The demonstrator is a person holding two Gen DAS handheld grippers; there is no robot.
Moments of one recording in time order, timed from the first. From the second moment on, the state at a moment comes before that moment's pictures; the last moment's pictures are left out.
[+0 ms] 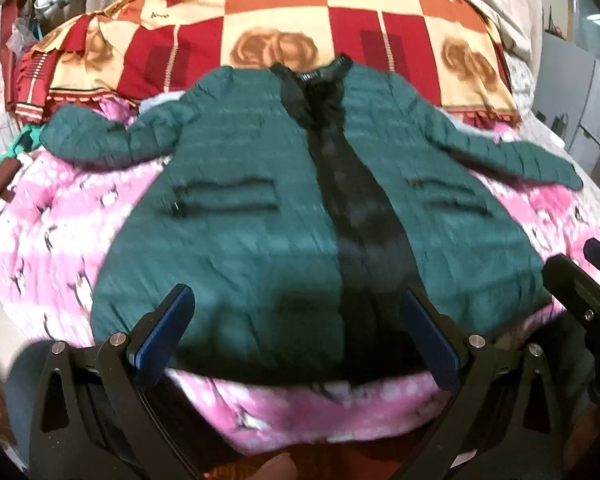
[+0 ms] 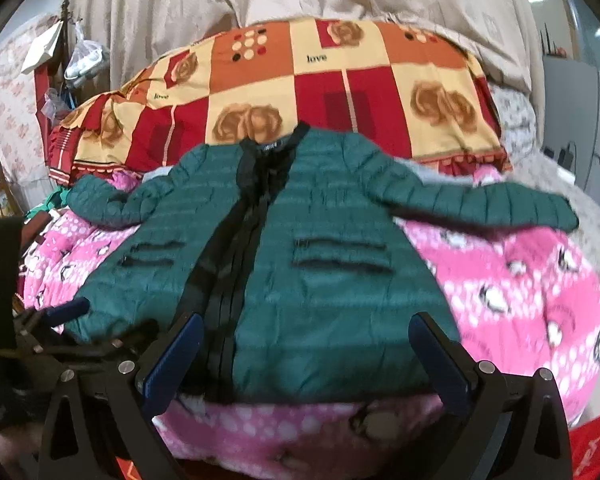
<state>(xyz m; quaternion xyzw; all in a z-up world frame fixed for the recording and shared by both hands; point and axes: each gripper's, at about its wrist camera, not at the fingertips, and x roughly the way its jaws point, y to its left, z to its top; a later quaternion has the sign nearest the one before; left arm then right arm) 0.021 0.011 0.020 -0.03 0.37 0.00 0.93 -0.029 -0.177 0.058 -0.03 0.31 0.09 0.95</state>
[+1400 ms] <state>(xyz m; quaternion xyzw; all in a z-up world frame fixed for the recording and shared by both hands) 0.279 0.072 -0.028 0.01 0.47 0.01 0.88 0.238 -0.137 -0.036 -0.09 0.51 0.14 0.84</state>
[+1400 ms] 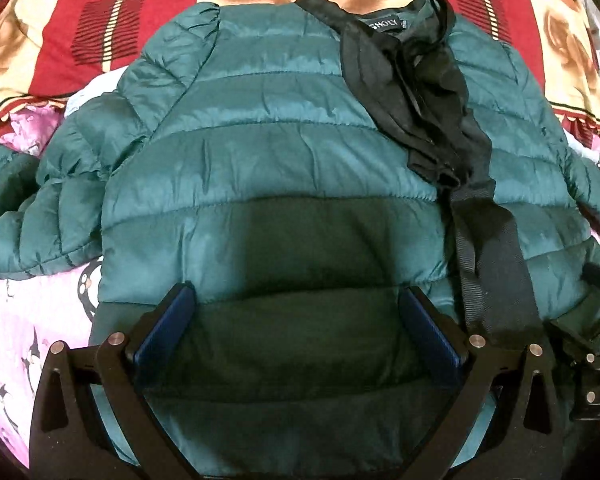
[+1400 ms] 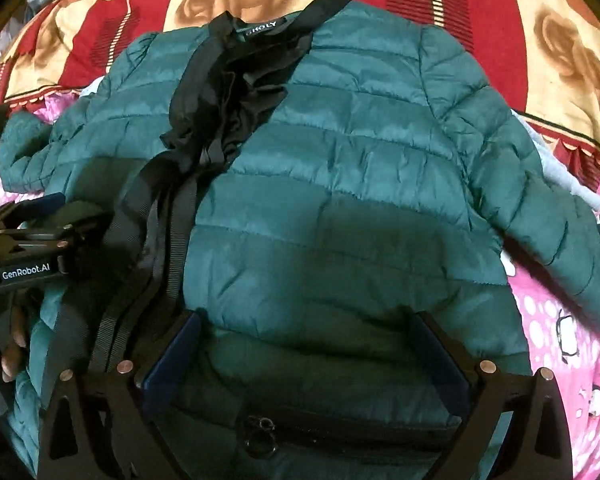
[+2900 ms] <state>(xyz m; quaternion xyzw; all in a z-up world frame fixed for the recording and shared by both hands) 0.211 0.436 0.049 -0.21 0.30 0.21 0.91 0.230 -0.145 -0.043 -0.08 0.46 0.16 0.87</state>
